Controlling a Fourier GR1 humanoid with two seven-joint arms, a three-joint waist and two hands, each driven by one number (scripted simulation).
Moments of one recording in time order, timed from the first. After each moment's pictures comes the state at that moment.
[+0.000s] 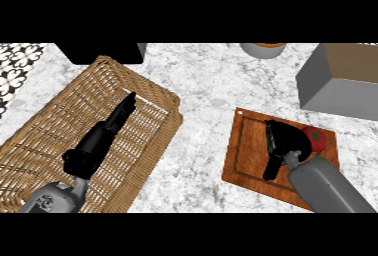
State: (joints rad) left arm -0.20 0.41 -0.40 -1.59 0.19 0.12 0.04; right arm -0.39 -0.38 0.47 -1.26 0.50 0.27 0.88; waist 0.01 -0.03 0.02
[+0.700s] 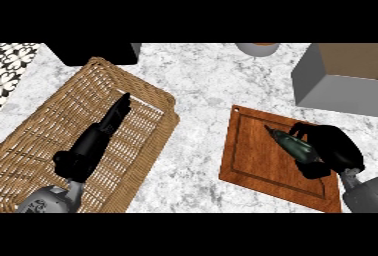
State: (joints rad) left arm -0.17 0.43 -0.39 -1.63 0.21 0.14 0.07; right arm -0.22 -0.67 0.45 -1.40 0.64 0.05 0.27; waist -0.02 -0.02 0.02
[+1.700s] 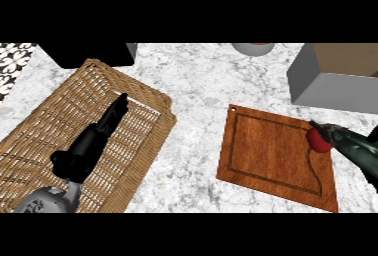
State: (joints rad) left arm -0.17 0.44 -0.39 -1.63 0.23 0.16 0.06; right arm 0.10 -0.92 0.02 -2.04 0.43 -0.11 0.16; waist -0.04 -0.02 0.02
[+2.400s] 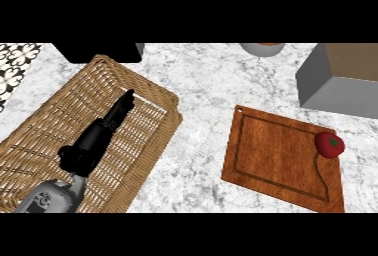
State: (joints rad) left arm -0.22 0.42 -0.39 -1.59 0.22 0.13 0.05; right arm 0.05 -0.93 -0.33 -2.07 0.22 0.03 0.32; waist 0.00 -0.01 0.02
